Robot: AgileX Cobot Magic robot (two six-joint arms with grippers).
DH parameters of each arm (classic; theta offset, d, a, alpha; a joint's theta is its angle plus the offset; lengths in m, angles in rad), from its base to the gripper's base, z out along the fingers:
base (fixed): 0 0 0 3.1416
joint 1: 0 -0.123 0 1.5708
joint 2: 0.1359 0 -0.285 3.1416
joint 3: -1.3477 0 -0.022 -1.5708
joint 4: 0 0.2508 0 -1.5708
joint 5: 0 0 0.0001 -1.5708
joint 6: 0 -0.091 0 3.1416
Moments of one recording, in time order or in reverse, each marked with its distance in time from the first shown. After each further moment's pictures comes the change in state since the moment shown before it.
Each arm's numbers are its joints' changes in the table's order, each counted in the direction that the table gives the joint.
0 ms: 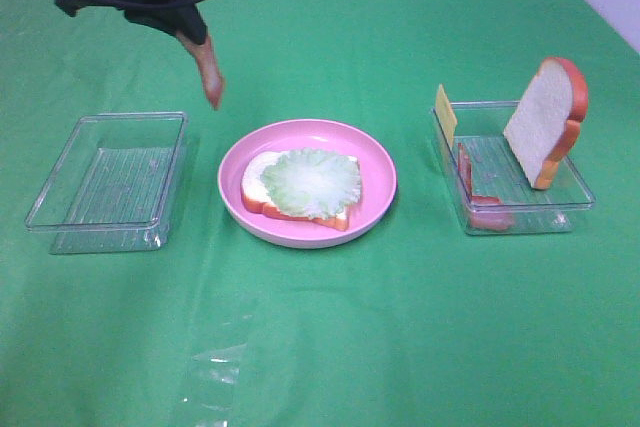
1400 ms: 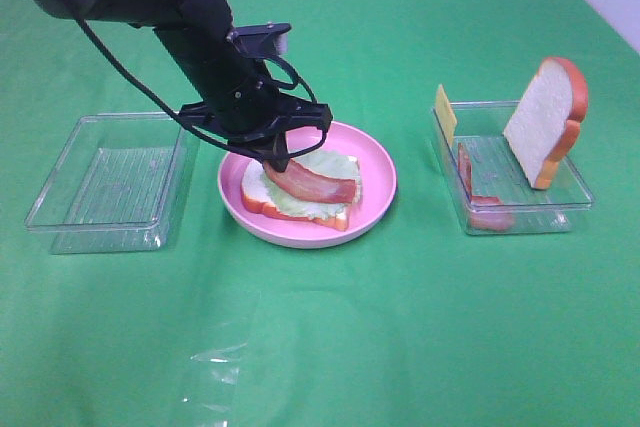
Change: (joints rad) left arm 0.157 0.289 0.000 0.046 -0.094 -0.083; right arm 0.000 0.000 0.000 0.000 0.000 0.000
